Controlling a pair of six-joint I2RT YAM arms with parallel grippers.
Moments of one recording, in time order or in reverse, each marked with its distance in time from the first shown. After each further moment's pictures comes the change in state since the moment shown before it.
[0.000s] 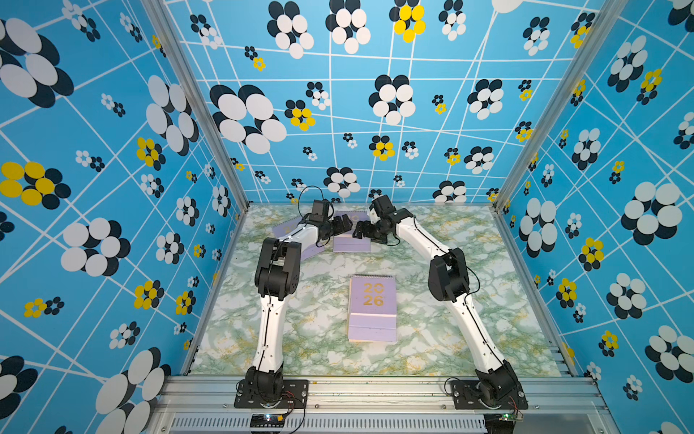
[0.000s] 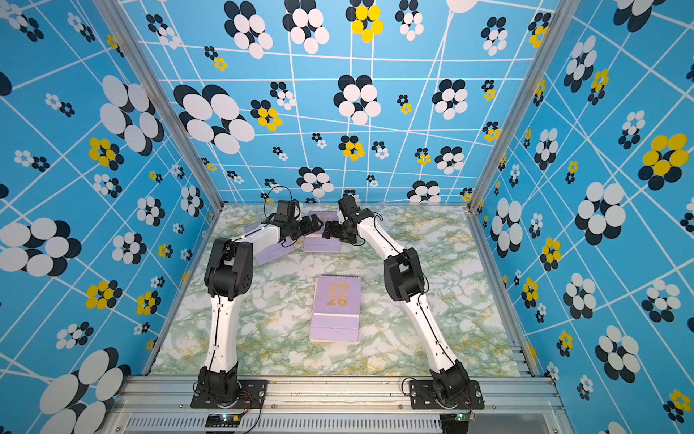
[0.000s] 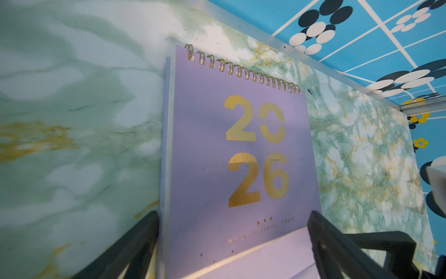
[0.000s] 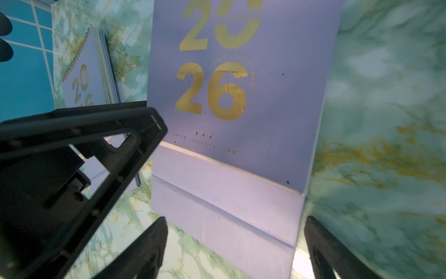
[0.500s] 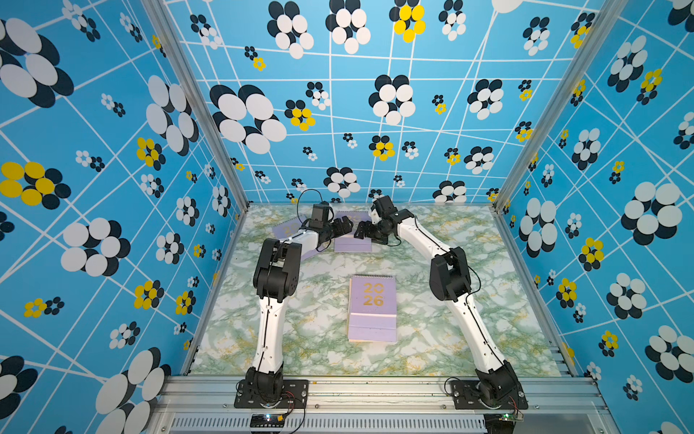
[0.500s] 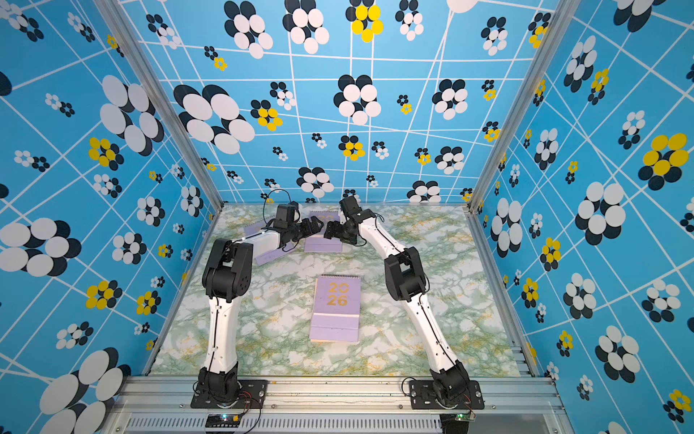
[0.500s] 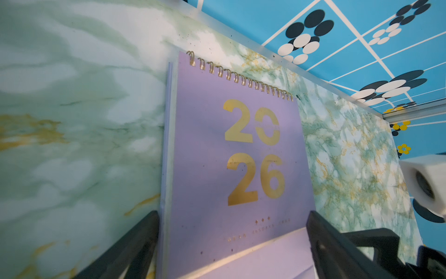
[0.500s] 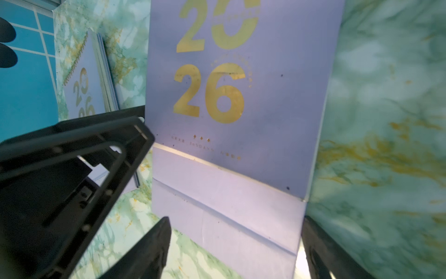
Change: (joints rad) left arm -0.007 -0.048 -0.151 0.185 0.003 -0.045; right arm -0.008 -0.026 -0.063 0.035 -0.012 0.018
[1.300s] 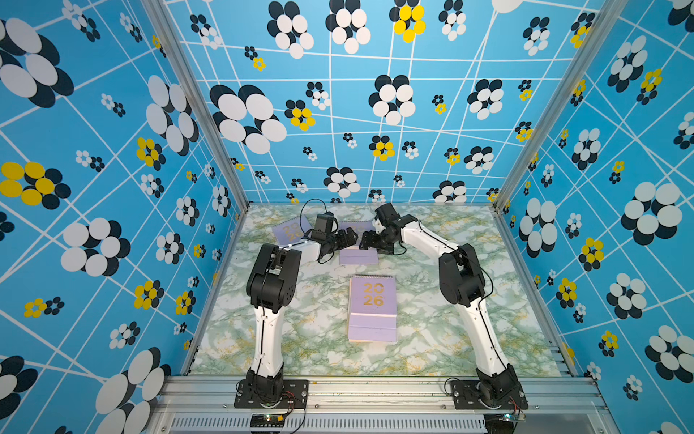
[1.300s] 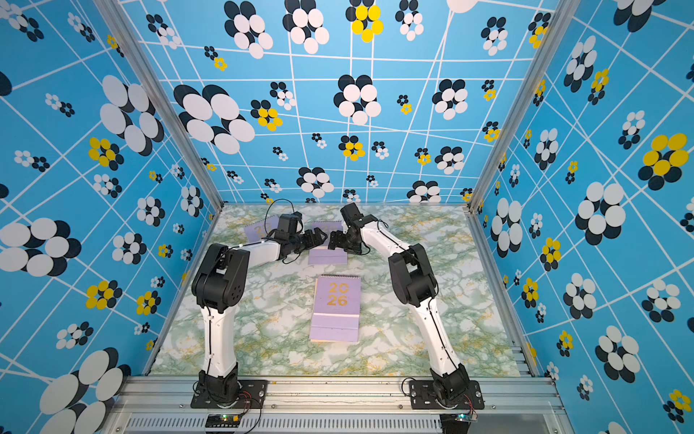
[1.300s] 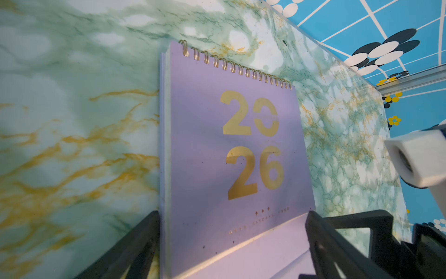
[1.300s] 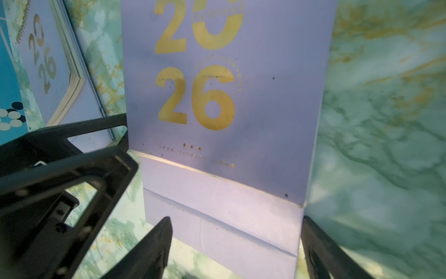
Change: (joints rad) left arm -0.057 -0.158 -0.241 0.040 0.000 -0.024; right arm 0.024 -0.225 -0.369 0.044 0.056 0.008
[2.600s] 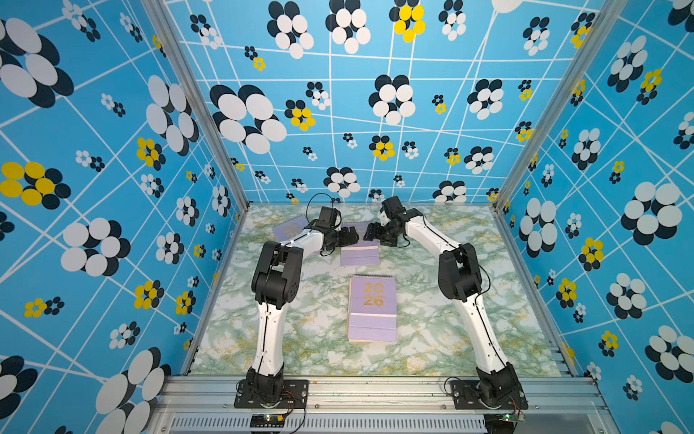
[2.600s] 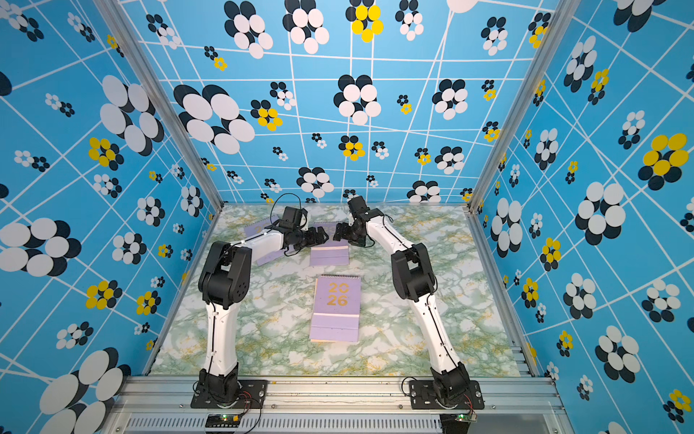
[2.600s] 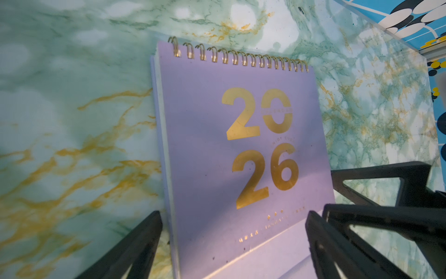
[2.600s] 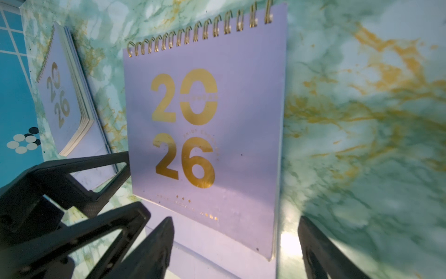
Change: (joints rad) left arm -0.004 0.069 0.218 -0.308 -0.018 0.135; right arm -0.062 0.115 0.197 -0.052 -0.042 -0.024
